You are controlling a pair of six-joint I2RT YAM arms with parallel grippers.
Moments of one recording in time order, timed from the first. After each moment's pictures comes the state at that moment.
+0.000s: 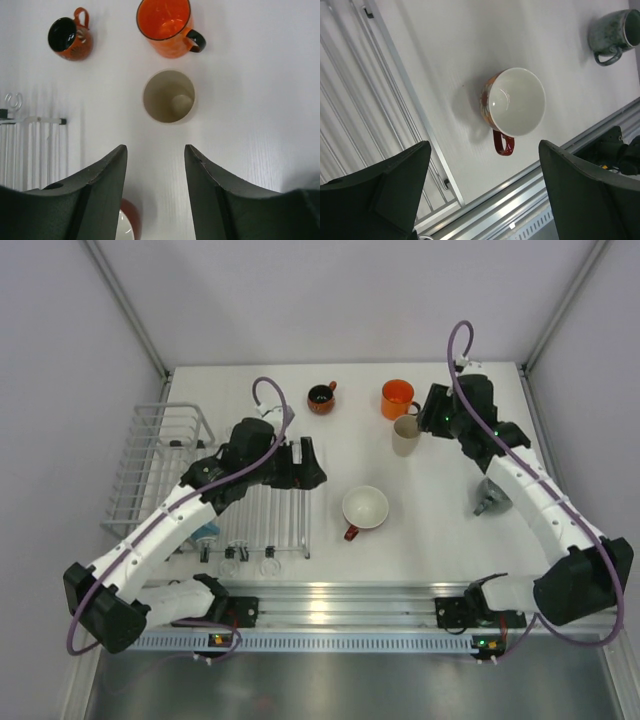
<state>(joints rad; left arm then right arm) -0.62 1.14 1.09 -0.60 0.10 -0.52 0.34 1.27 1.17 -0.44 0.11 0.41</state>
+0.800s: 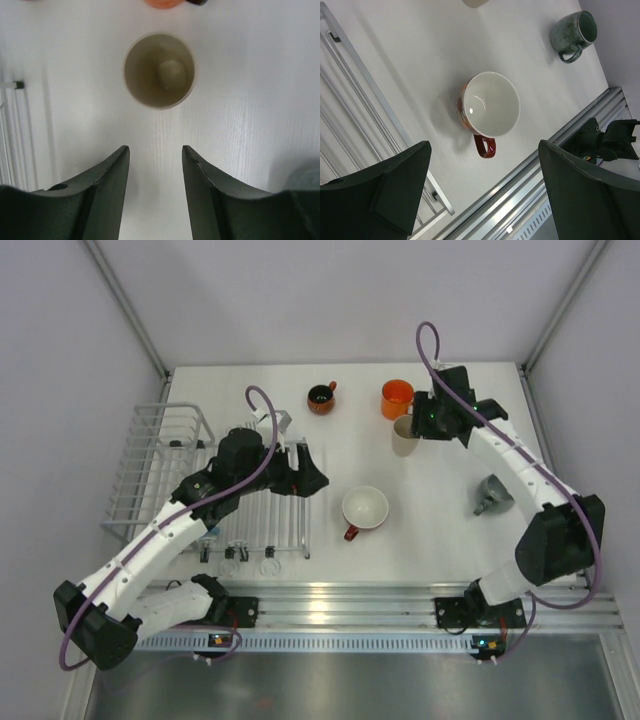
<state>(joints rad) -0.62 1.03 0.98 -0.44 0.23 -0.50 0.31 1.57 1.41 -0.67 0.10 0.32</state>
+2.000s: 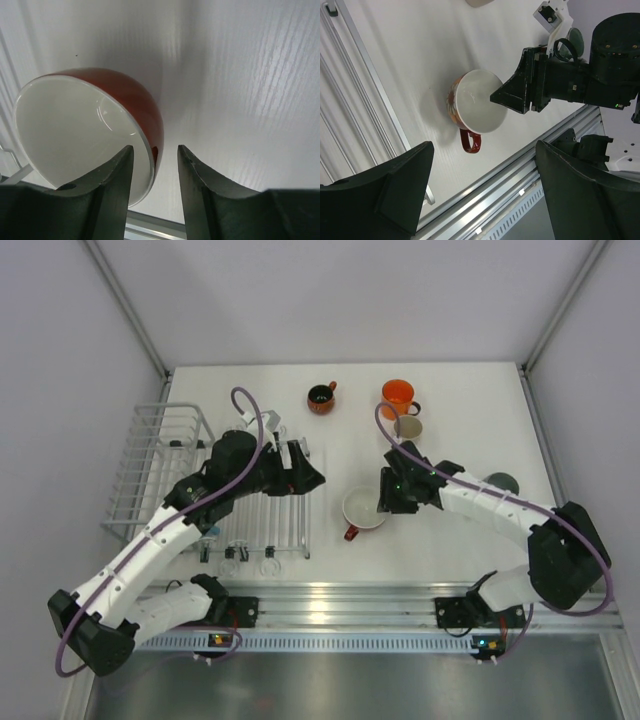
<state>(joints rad) -0.62 0.99 0.98 -0.49 0.19 -0.65 0.67 1.40 0.90 -0.58 0.04 0.68</state>
